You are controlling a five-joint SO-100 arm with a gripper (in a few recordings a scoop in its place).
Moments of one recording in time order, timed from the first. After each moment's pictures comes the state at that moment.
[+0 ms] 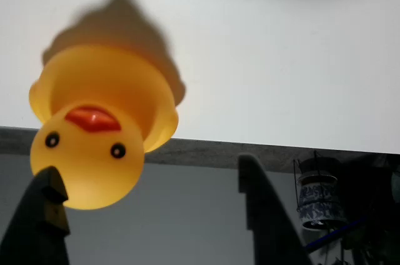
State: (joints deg) arm -80.2 96.9 102.9 76.4 -27.5
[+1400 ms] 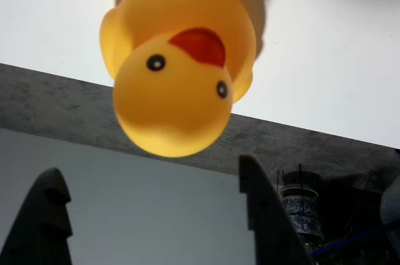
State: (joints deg) arm -88.8 90.7 90.7 76.5 -27.1
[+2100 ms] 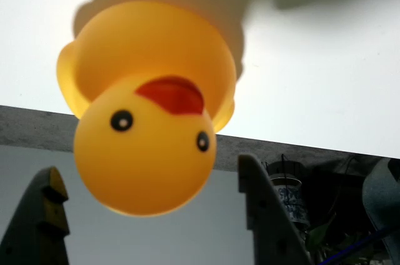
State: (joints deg) arm -88.9 83.4 89.6 76.4 -27.1
